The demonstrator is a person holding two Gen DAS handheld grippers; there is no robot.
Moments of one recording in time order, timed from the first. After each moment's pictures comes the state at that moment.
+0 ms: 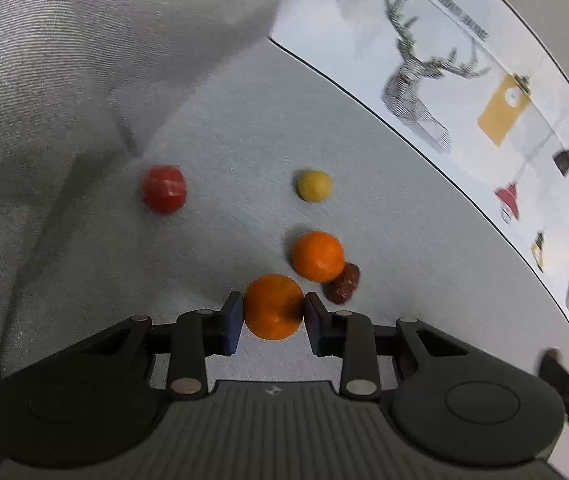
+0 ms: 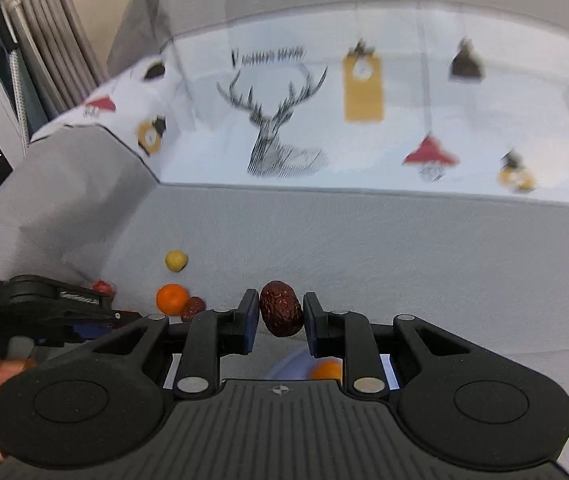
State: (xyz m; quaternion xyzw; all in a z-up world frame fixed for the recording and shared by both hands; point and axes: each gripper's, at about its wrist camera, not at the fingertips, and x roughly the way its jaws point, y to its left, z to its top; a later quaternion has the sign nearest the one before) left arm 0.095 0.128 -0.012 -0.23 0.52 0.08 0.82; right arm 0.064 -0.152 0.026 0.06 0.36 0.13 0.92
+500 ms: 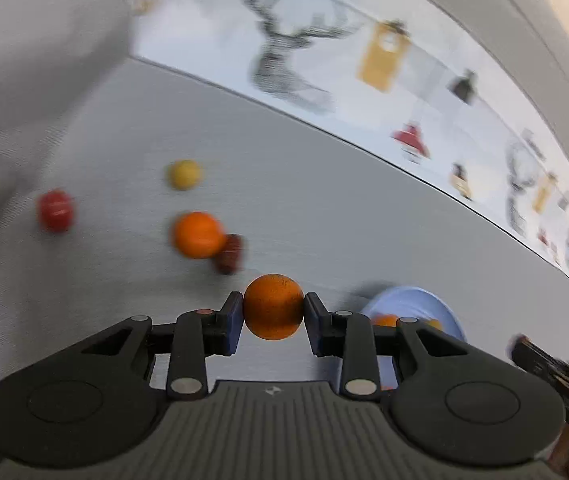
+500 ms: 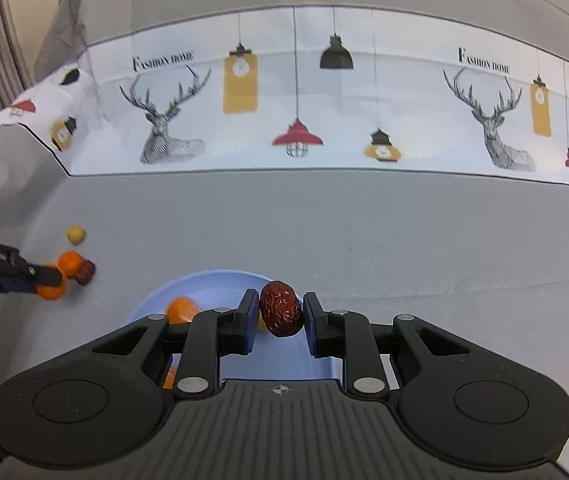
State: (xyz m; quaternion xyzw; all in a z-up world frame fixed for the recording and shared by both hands) left arm 0.083 0.069 0.008 -0.16 0.50 -0.07 0.85; right arm 0.017 -0.238 0.013 0.05 0.37 0.02 0.93
